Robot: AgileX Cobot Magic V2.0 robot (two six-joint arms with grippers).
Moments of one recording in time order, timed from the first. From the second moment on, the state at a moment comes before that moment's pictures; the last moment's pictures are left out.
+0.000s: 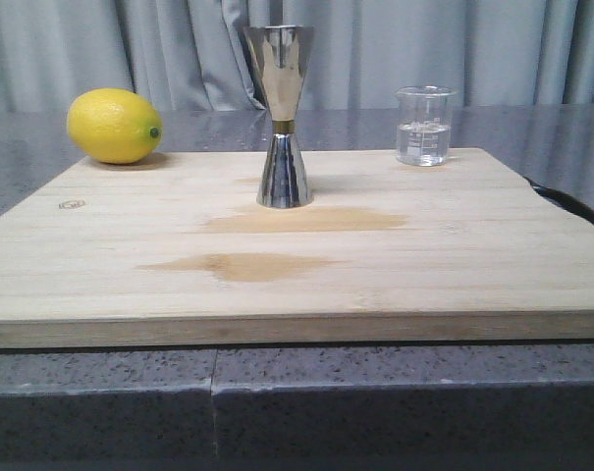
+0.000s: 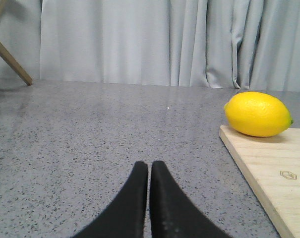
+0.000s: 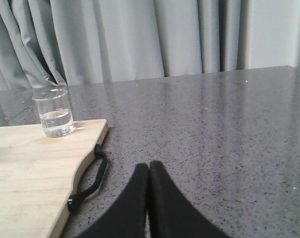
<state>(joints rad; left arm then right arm) -0.03 -0.01 0.00 -0.01 0.05 -0.04 0.00 -0.01 0.03 -0.03 0.04 0.05</state>
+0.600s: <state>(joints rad) -0.03 -0.01 0.00 -0.01 0.05 -0.04 0.00 -0.01 0.03 -0.05 0.03 0.05</state>
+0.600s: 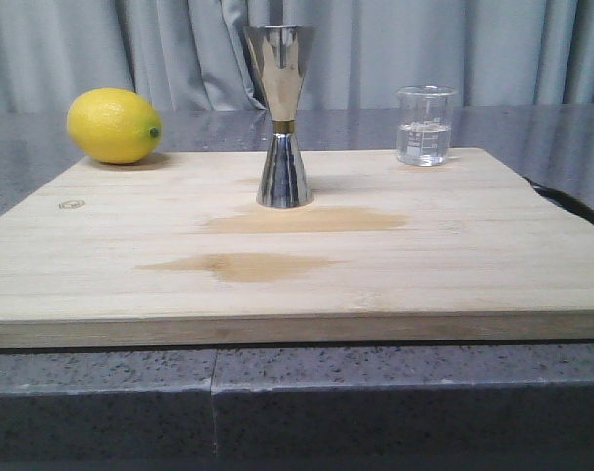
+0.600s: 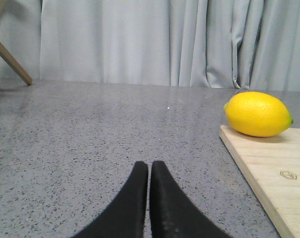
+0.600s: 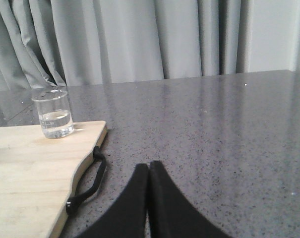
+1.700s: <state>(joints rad) -0.03 0.18 -0.38 -0.02 0.13 -0.04 0.00 0.22 -0.36 -0.14 0.33 0.05</state>
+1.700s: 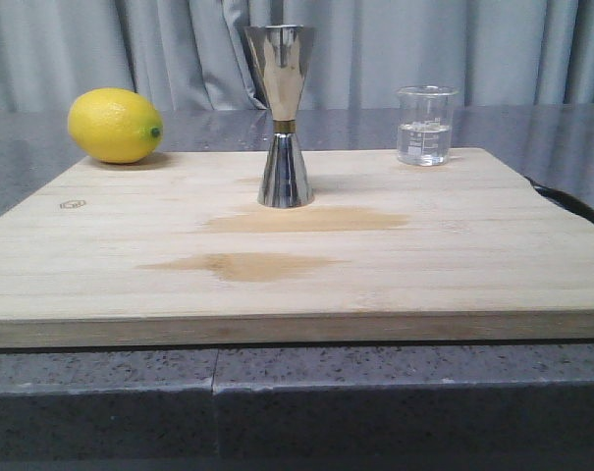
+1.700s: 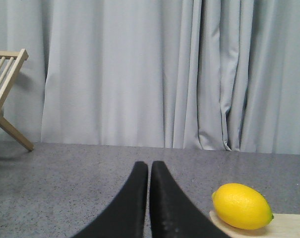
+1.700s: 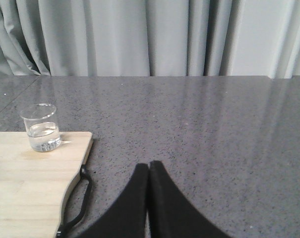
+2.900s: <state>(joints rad) -0.03 0.29 -0.41 0.03 0.16 -0.04 0.00 0.33 -0.43 -0.16 0.34 0.05</state>
